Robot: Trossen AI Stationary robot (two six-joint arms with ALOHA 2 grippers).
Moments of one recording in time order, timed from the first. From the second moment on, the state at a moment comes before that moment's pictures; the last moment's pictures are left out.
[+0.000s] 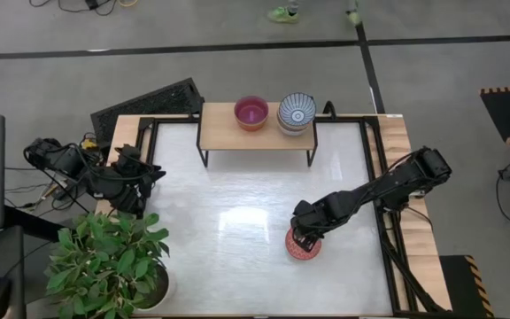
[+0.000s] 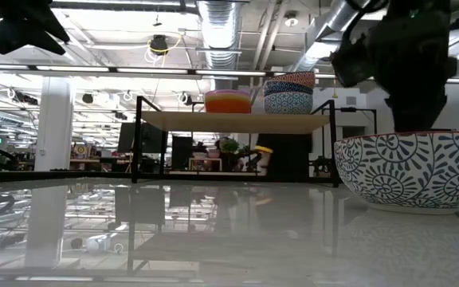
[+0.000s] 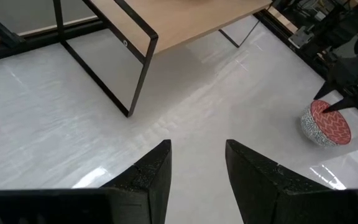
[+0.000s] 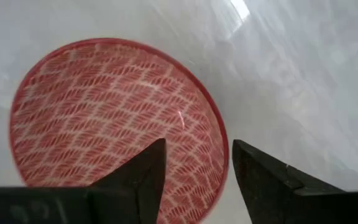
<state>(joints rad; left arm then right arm) -0.45 0.48 0.86 -1.16 -0.72 -1.08 0.35 1.61 1.06 -0.84 0.02 1.01</state>
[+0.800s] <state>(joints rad) -0.45 0.48 0.86 -1.16 -0.72 -1.09 0.34 1.69 1.09 -0.86 -0.08 1.02</state>
